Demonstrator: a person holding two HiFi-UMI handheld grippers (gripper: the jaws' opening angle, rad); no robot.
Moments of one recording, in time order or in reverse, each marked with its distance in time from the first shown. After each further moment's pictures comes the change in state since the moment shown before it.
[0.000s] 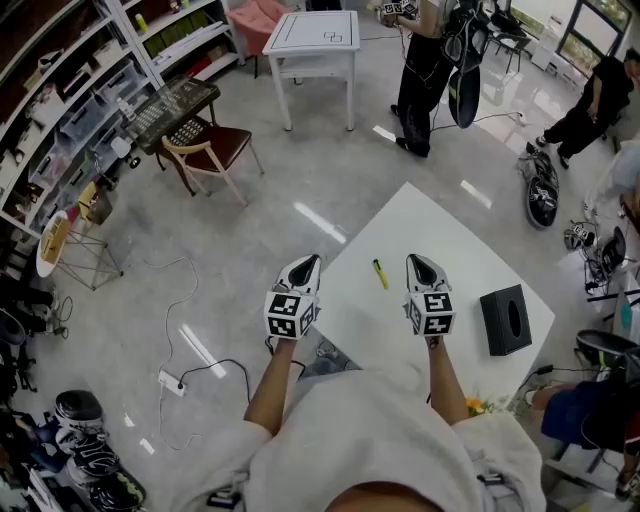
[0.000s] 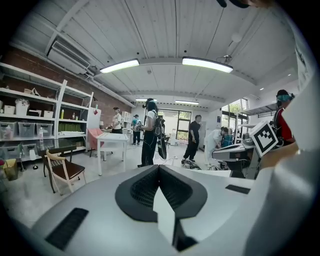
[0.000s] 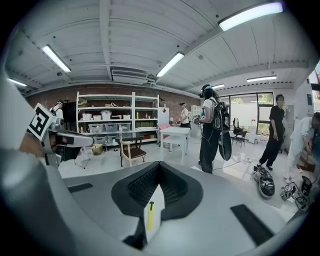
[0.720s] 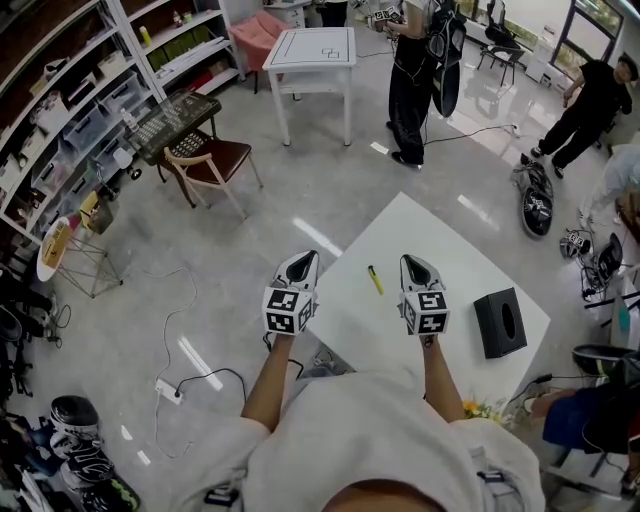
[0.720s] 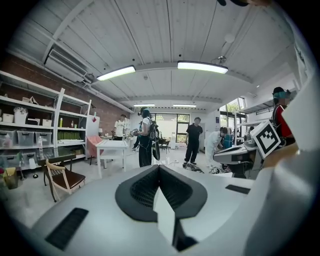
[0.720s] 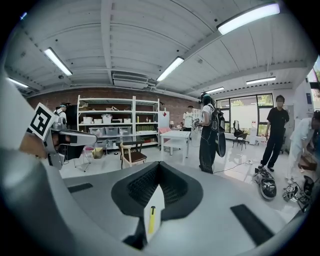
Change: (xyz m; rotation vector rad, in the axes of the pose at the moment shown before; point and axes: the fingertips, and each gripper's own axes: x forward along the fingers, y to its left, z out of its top) left arm 0.002 -0.006 0.029 0.053 -0.057 0.005; right arm -0.006 0.000 0.016 0.003 -0.045 0.006
